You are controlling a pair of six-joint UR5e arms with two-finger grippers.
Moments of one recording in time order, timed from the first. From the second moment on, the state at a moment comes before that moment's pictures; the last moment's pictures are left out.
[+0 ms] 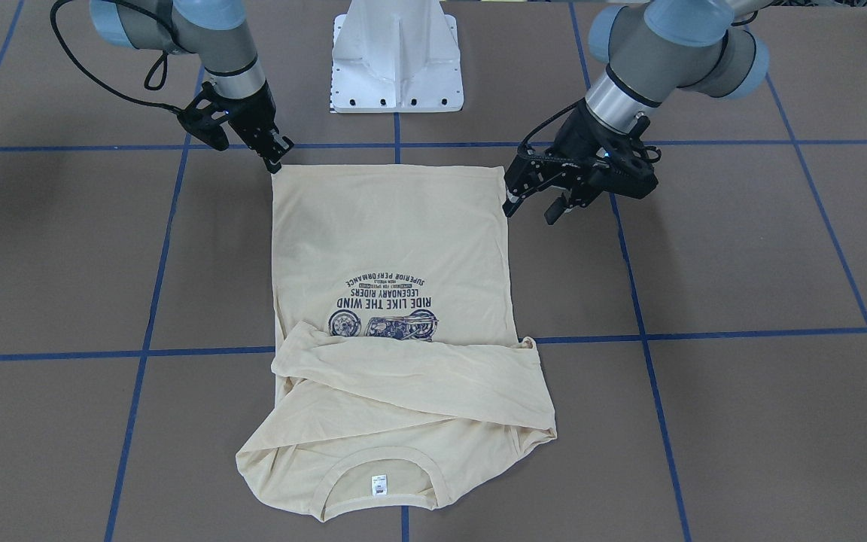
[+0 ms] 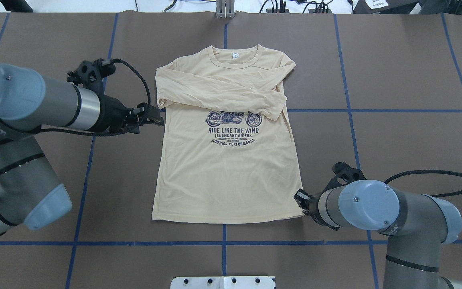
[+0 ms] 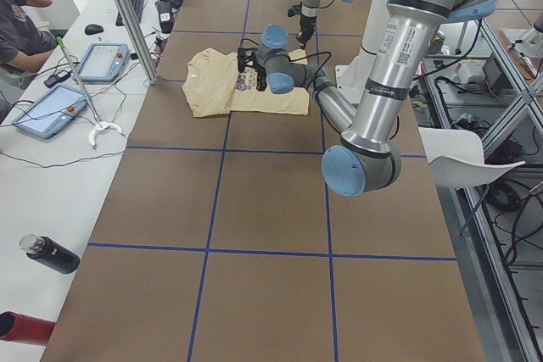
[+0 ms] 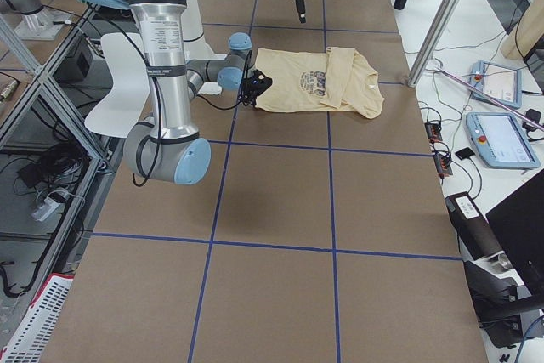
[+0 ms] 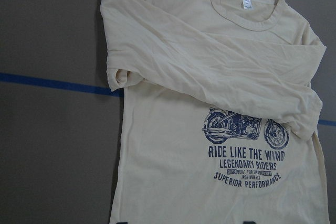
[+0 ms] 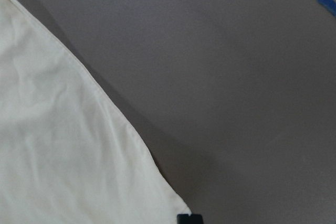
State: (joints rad) left arm -0.66 -1.92 -1.89 -2.10 -1.94 -1.46; right arm 0.30 -1.40 2.05 -1.40 1.69 2.05
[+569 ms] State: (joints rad) left arm -0.38 -1.87 -1.97 -2.00 -1.66 -1.66; right arm 0.31 -1.41 2.06 -1.39 1.70 2.04
